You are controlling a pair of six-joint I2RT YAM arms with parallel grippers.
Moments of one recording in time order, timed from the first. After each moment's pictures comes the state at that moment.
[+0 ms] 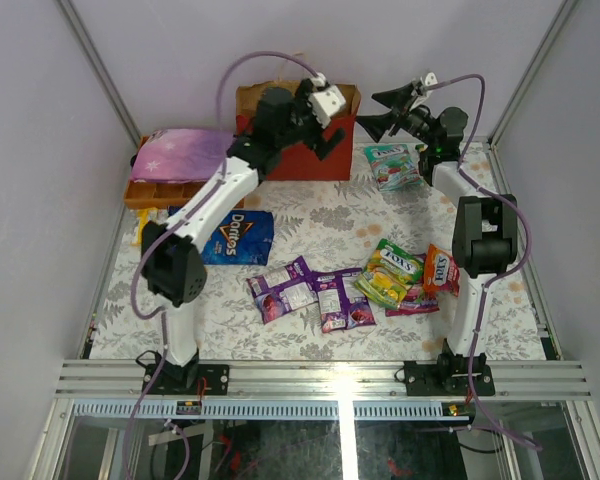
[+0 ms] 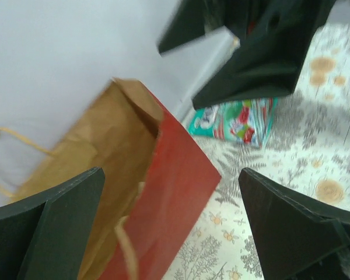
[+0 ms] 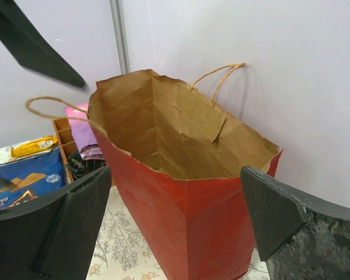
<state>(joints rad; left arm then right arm) -0.46 1.90 1.89 -0.09 0.36 0.41 0.07 2.14 1.65 0.94 -0.91 0.36</state>
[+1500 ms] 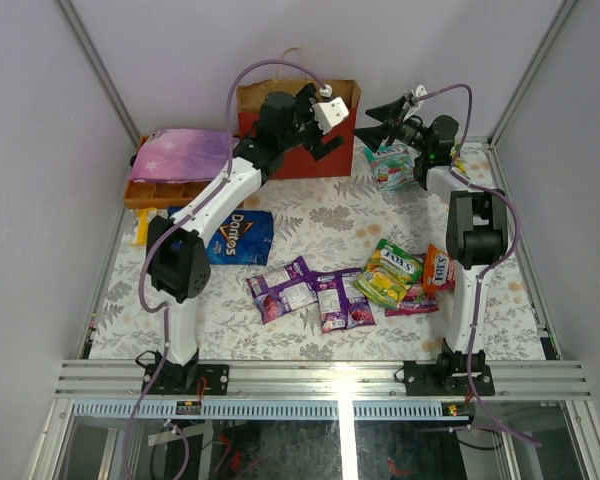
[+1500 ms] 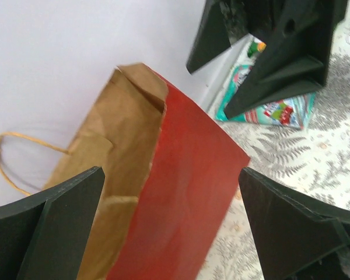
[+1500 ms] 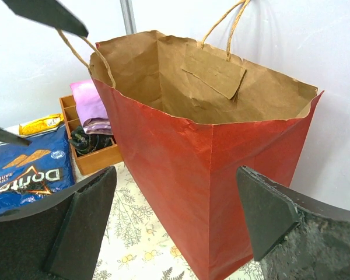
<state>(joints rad) -0.46 2.00 1.89 -0.10 0.32 0.61 0.06 2.26 1.67 0.97 -0.99 0.37</state>
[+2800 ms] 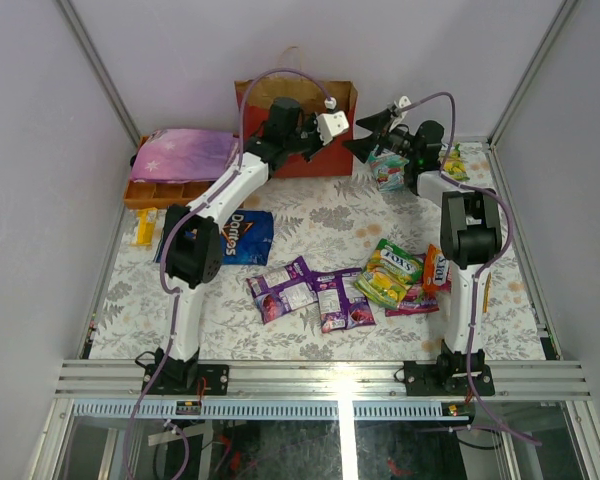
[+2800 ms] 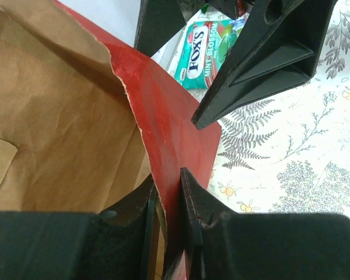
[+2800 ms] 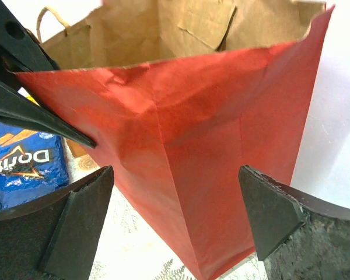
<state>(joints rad) -0.43 2.17 2.04 -0.24 0.45 0.66 0.10 2.27 1.63 0.91 -0.96 0.23</state>
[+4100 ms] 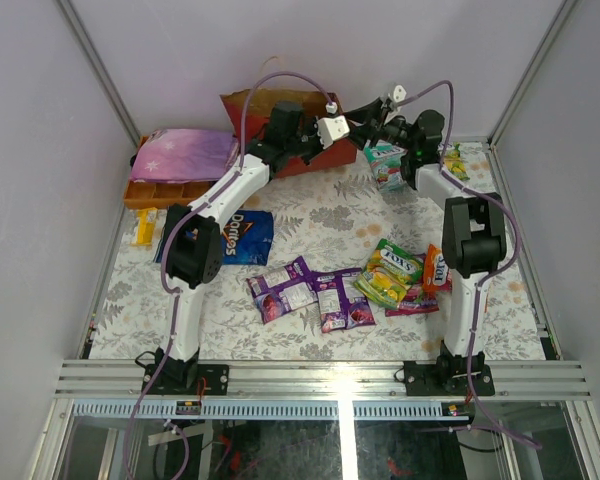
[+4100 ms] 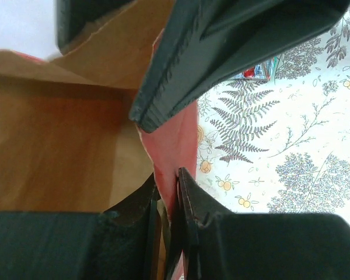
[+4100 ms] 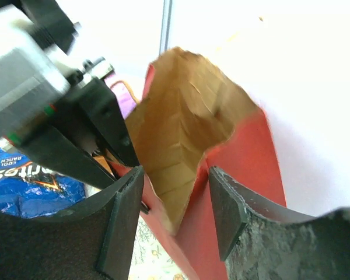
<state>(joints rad) -0.44 2.17 2.01 -0.25 0.44 0.68 0.16 2.17 1.65 0.91 -1.03 0.18</state>
